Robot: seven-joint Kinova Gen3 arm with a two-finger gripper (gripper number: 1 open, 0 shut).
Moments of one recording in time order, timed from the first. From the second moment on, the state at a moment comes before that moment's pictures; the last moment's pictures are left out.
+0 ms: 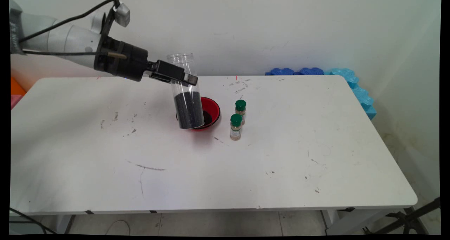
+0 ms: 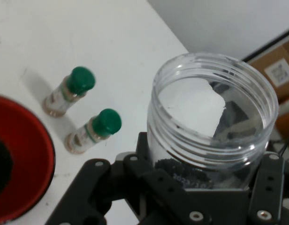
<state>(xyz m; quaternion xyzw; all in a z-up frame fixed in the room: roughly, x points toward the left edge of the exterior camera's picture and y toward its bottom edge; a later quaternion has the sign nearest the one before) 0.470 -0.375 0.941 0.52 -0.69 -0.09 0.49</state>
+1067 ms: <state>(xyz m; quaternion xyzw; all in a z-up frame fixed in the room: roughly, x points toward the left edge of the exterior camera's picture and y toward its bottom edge) 0.478 -0.406 0.913 0.70 -0.52 -0.22 0.43</state>
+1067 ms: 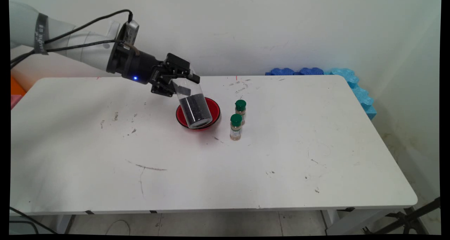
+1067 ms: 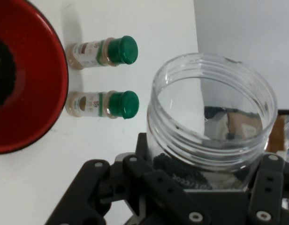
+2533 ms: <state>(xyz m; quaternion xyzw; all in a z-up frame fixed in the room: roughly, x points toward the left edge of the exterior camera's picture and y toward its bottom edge) 0.459 -0.406 0.874 0.81 -0.31 -0.34 0.35</state>
